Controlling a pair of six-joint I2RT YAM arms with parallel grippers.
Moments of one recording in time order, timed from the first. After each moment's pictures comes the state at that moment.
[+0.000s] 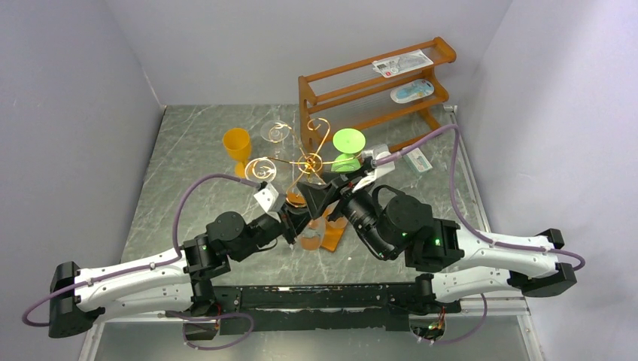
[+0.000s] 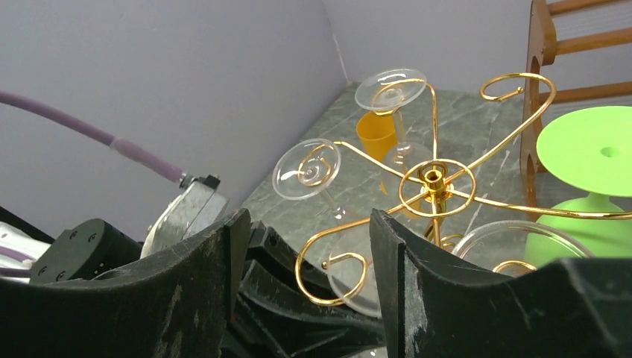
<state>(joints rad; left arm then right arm) -1.21 0.81 0.59 0.30 -0.23 -0.23 1.48 1.02 1.19 -0.04 0.82 0.29</state>
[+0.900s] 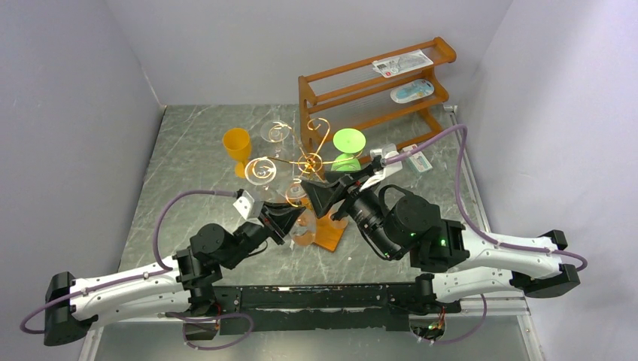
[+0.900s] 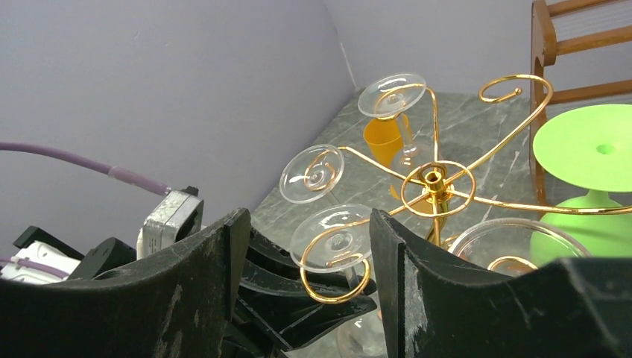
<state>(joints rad) -1.21 0.67 0.44 0.44 -0.36 -0.24 1.48 1.00 1.18 -0.04 0.81 0.32</state>
